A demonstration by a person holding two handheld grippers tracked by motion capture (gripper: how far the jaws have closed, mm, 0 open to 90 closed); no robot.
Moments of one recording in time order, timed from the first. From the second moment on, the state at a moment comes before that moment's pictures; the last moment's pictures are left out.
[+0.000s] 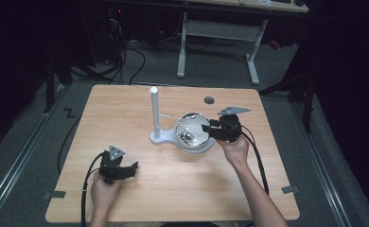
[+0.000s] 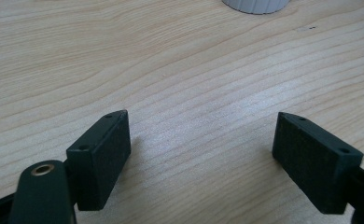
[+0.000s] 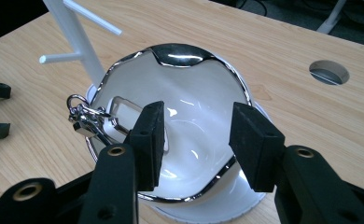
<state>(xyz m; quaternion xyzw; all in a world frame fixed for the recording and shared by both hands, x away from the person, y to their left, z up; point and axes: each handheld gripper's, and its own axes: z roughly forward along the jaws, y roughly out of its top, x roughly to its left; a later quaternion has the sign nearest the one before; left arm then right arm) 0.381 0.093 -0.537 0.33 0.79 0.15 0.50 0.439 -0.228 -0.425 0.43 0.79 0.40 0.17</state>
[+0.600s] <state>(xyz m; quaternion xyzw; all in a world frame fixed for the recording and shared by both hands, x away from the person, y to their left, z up) 0.381 0.093 -0.537 0.32 0.79 0.15 0.50 0.427 -0.260 -0.427 0.46 0.77 0.40 0.18</state>
